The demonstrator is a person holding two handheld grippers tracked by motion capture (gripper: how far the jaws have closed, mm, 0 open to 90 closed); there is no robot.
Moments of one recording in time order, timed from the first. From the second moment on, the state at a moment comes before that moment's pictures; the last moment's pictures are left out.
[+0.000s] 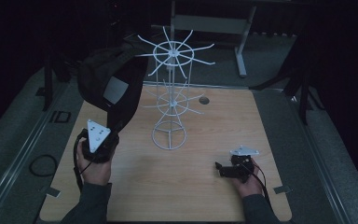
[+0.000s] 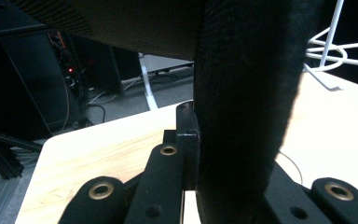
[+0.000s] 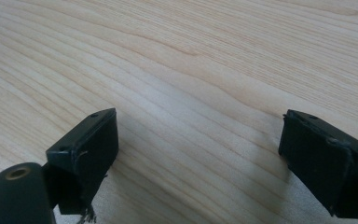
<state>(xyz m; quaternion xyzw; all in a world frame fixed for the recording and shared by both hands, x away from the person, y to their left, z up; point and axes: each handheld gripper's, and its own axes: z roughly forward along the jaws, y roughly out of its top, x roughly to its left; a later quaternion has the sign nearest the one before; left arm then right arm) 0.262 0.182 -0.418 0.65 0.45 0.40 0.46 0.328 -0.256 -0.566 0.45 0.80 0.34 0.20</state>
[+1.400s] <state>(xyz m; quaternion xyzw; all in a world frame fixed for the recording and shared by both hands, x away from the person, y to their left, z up) 0.281 0.176 -0.452 0.70 0.42 0.37 0.44 0.327 -0.256 -0.566 0.45 0.80 0.34 0.20</state>
